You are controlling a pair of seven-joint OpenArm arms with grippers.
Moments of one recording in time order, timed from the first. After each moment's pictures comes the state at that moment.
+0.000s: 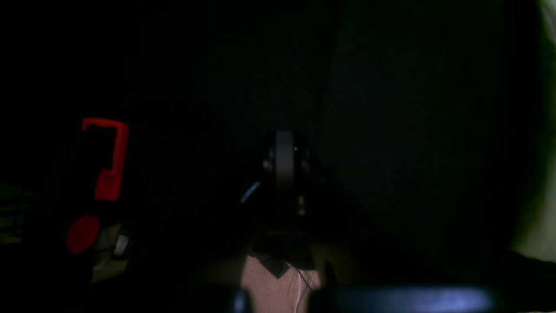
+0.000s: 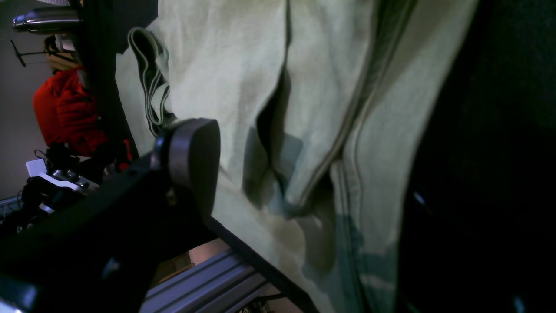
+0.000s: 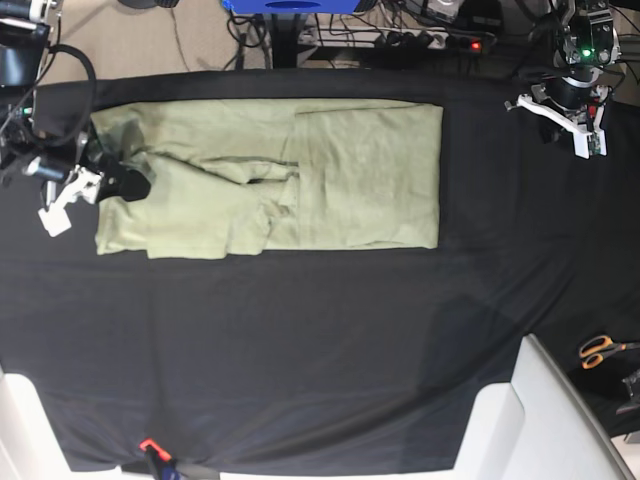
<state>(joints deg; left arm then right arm) 31.9 -18.4 -21.9 87.3 -22.1 -6.9 20.1 1.5 18.7 20.2 48.6 59.6 39.8 -63.4</state>
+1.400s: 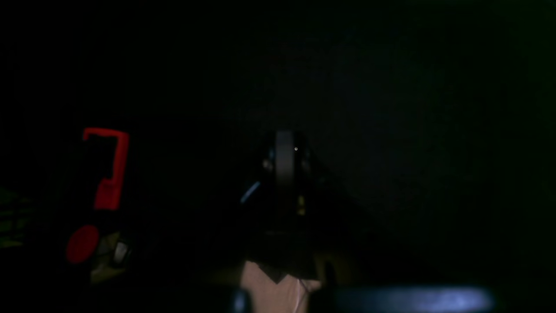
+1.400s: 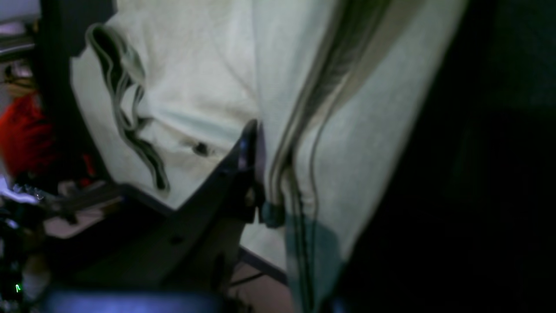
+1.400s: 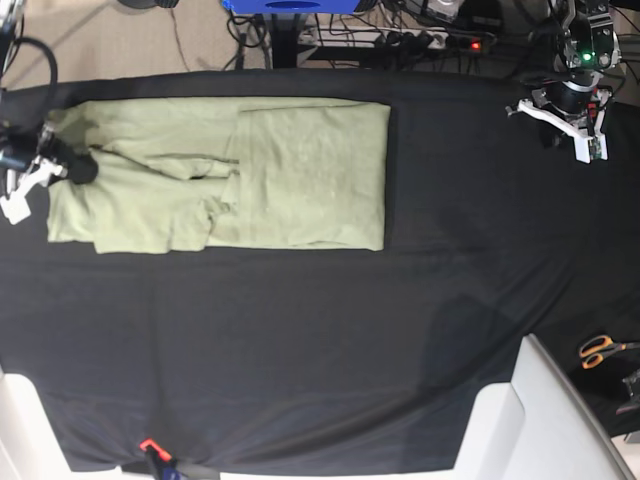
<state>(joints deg) 31.0 -18.2 -22.0 87.0 -22.1 -6.9 20.0 -2.8 25.4 20.1 50.8 59.0 35.7 -59.6</state>
